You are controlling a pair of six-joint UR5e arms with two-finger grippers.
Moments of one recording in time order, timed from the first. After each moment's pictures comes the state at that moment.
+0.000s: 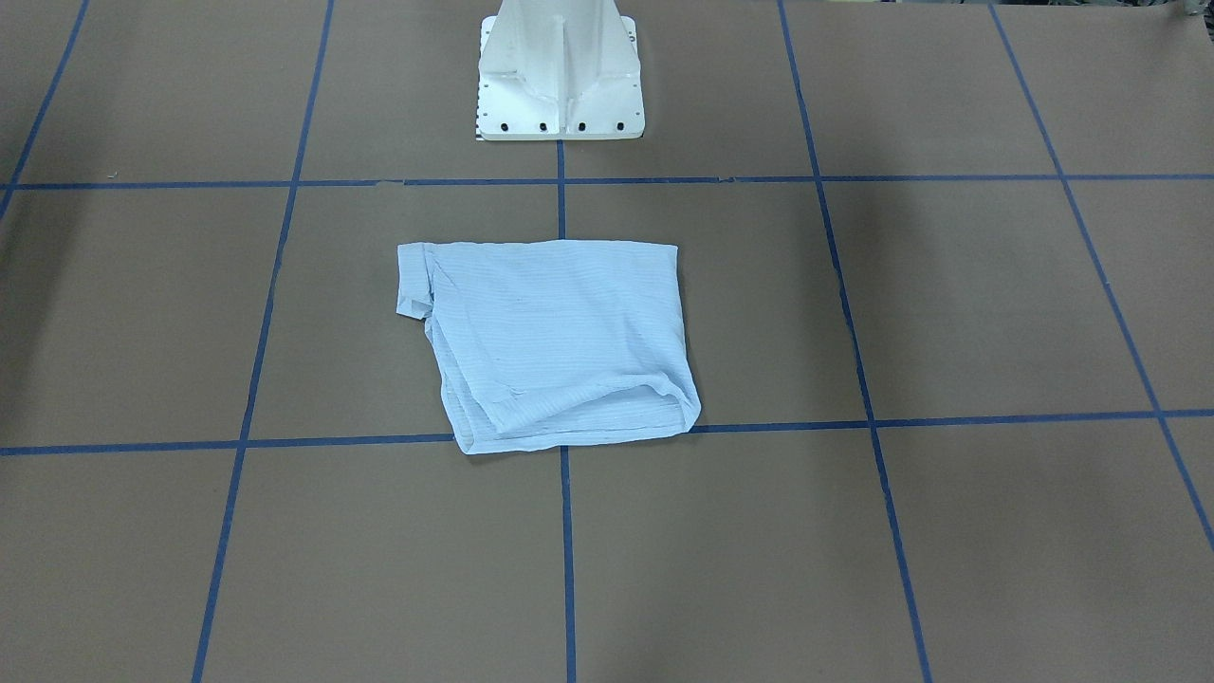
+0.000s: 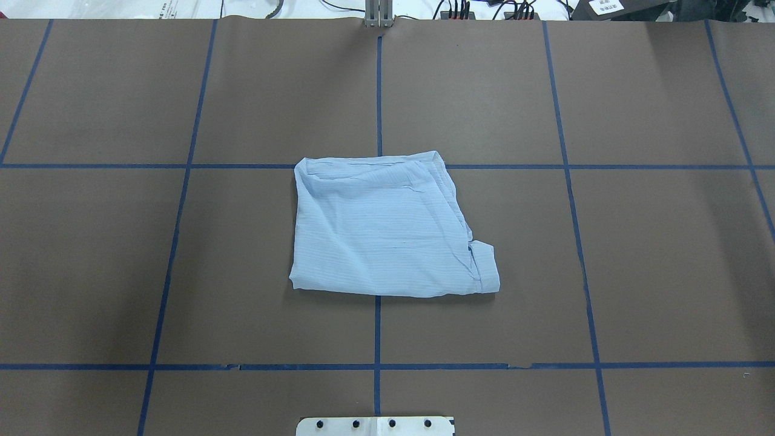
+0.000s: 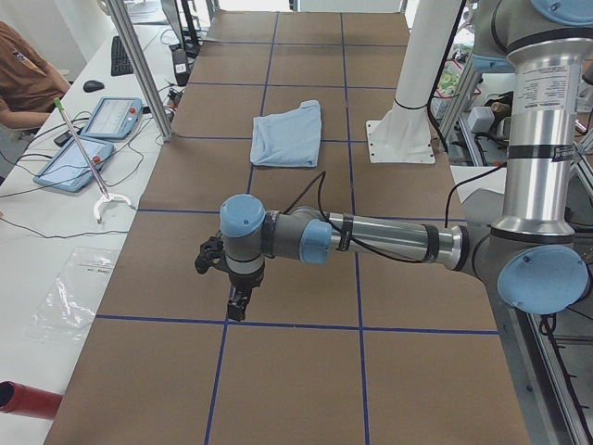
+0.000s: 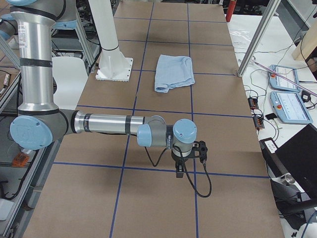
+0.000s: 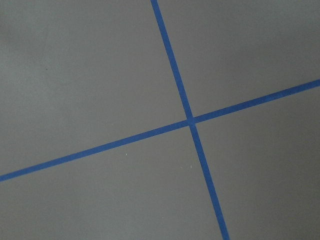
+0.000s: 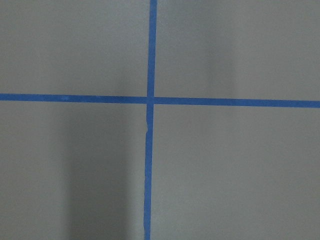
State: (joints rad) left arm -1.54 -1.55 -1.70 -1.58 -2.25 0.16; right arm 1.59 -1.60 1.63 -1.59 2.33 0.00
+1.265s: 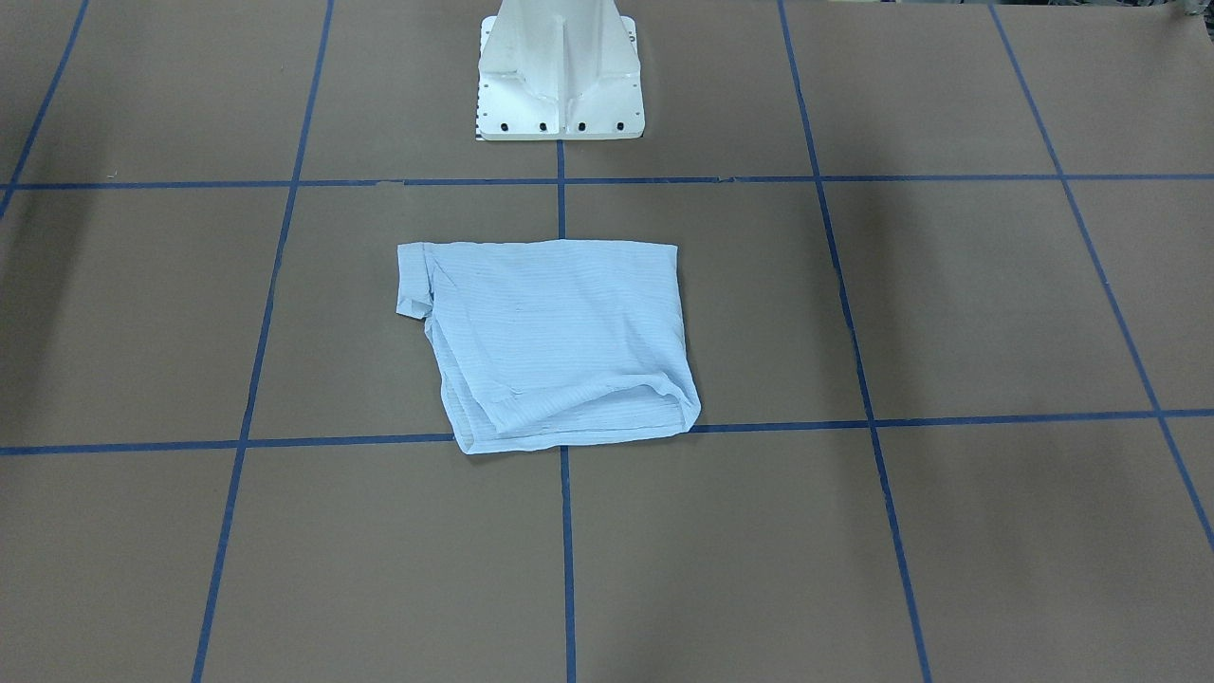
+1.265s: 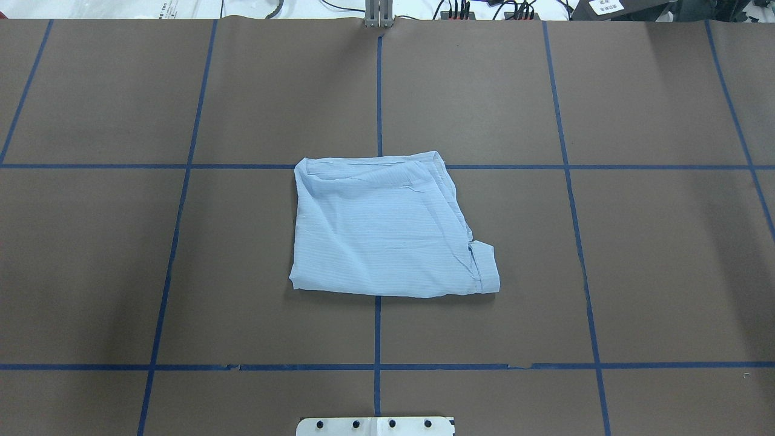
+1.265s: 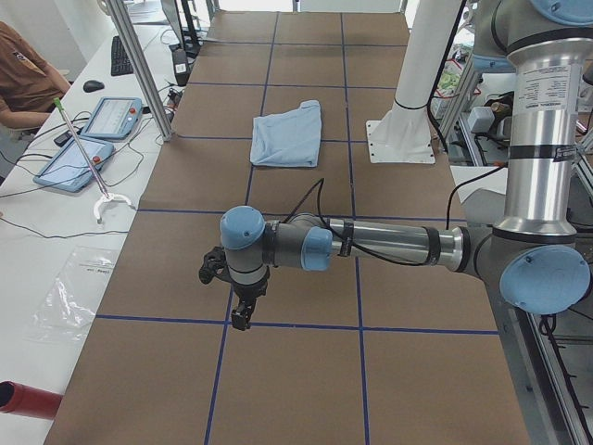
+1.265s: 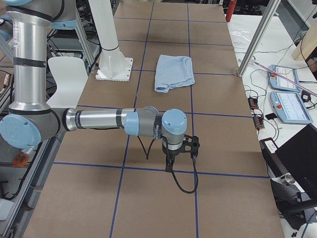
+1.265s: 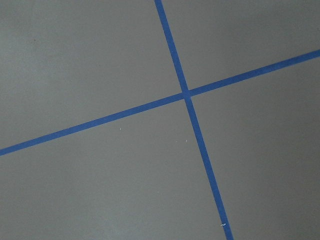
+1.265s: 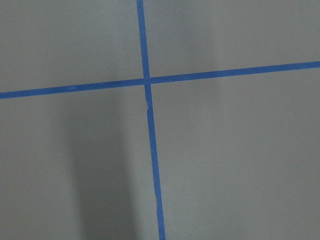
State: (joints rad) left arm -1.54 -1.55 -1.66 -1.59 -2.25 0.21; right arm 1.61 -1.66 1.76 -1.67 2.34 0.08
